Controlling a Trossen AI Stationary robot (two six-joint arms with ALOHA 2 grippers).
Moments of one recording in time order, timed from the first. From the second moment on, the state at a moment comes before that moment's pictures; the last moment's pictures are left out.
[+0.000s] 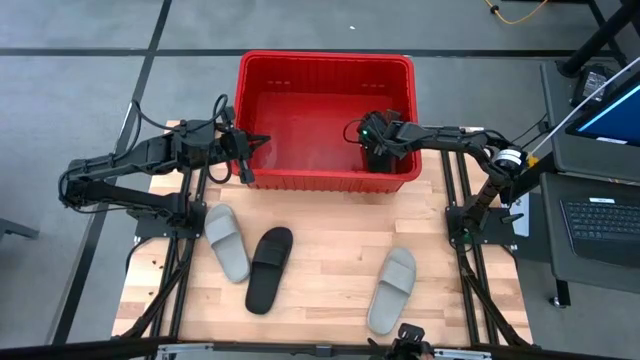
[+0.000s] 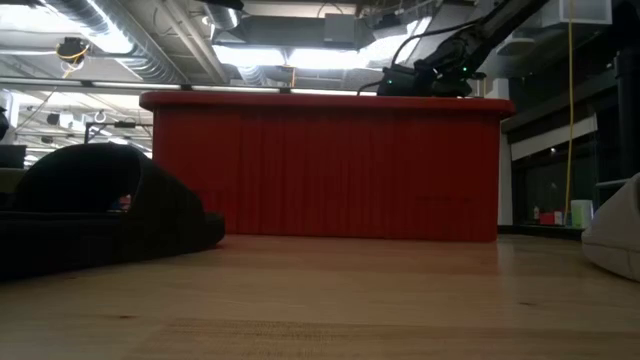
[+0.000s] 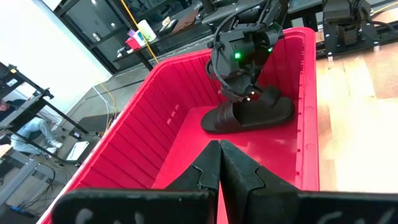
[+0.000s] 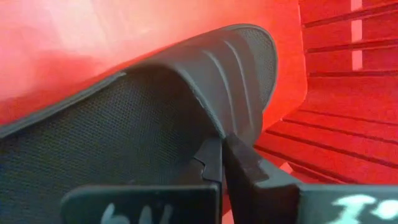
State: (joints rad) left arm 0.20 0.91 1.08 -0.47 -0.35 0.41; right arm -0.55 1.72 1.12 -0.51 0.58 -0.40
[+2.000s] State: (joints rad) left arm 0.20 0.91 1.08 -0.47 -0.35 0.40; right arm -0.57 1.71 1.16 -0.55 0.45 -0.34
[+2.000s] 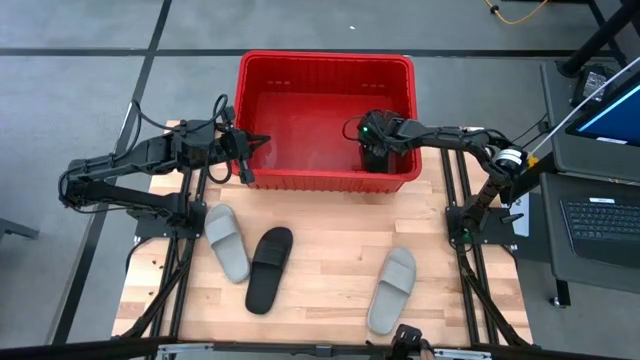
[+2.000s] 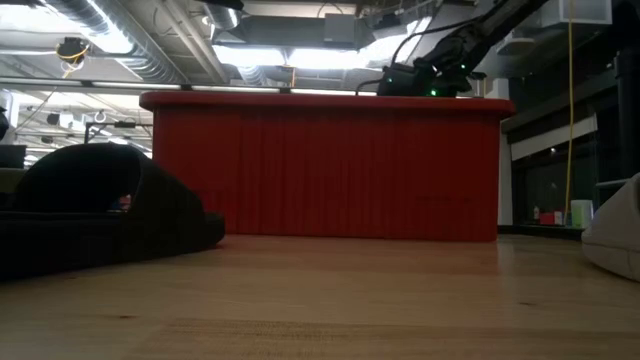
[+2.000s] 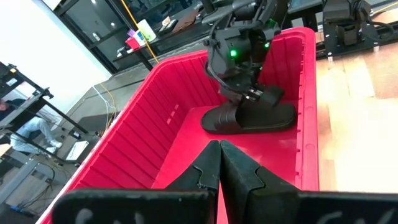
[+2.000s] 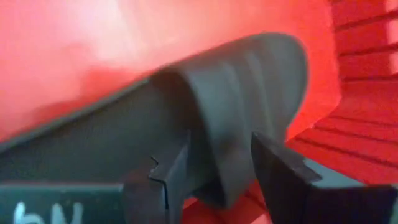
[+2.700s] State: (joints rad) left arm 0.20 0.91 1.08 -0.47 -0.35 0.41; right arm -0.56 1.71 1.54 -0.78 0.42 -0.32
